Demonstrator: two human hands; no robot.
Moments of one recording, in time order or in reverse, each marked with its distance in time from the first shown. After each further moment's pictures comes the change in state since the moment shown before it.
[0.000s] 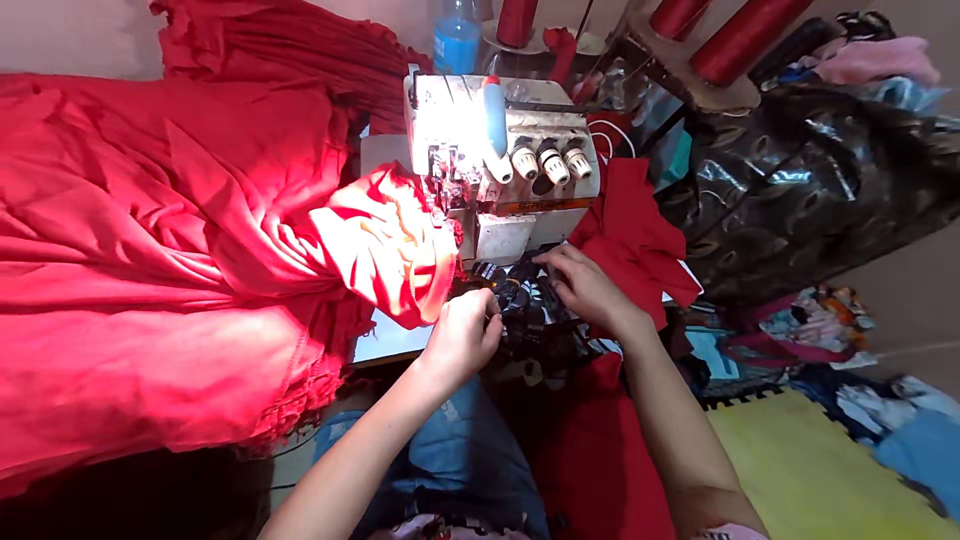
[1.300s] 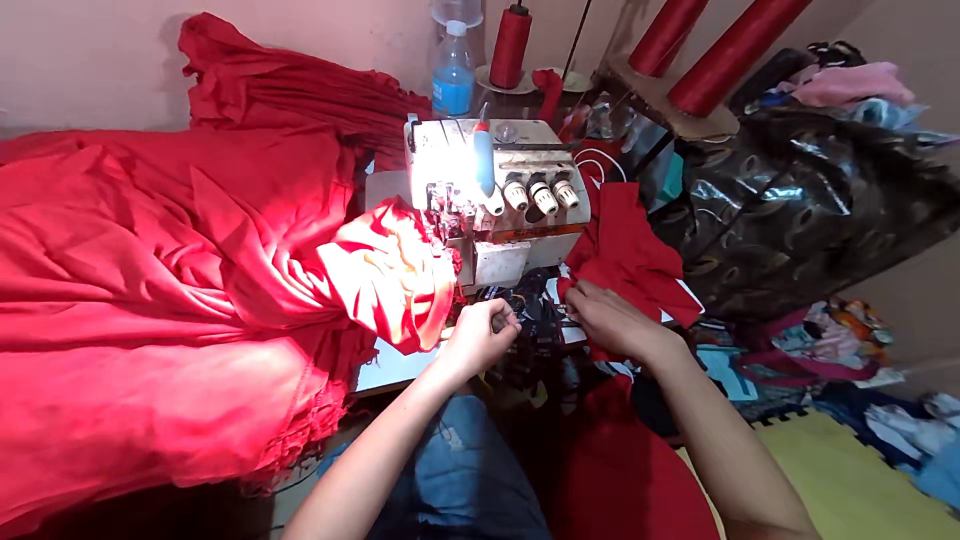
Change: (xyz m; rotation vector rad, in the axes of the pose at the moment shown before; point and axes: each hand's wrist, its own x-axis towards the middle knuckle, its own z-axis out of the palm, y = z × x) left_hand 0.040 0.005 -0.006 -0.198 -0.286 -0.190; right_hand -0.013 0.000 -0.030 -0.282 -0.369 0.157
